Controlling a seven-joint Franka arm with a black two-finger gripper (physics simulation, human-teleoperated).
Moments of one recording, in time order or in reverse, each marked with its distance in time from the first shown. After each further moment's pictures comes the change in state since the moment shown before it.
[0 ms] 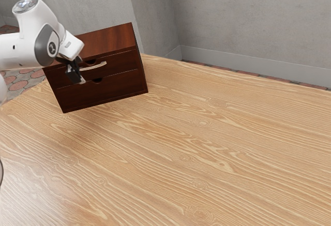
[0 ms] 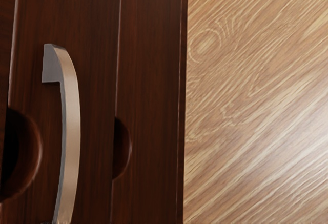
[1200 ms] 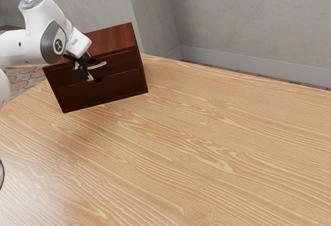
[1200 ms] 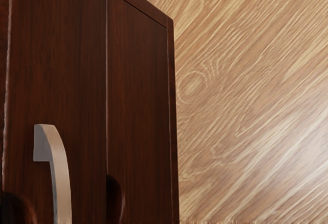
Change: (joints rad) arm -0.038 -0.012 -0.008 0.002 -0.003 -0.001 0.019
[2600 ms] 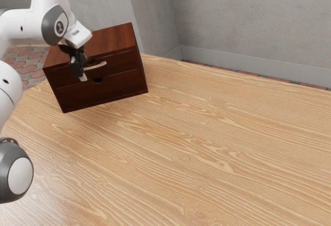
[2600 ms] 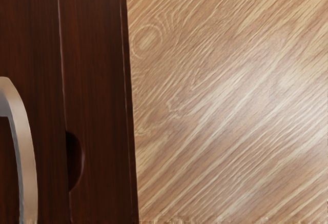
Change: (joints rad) arm 0.095 0.263 -0.109 0.530 0.106 -0.480 -0.017
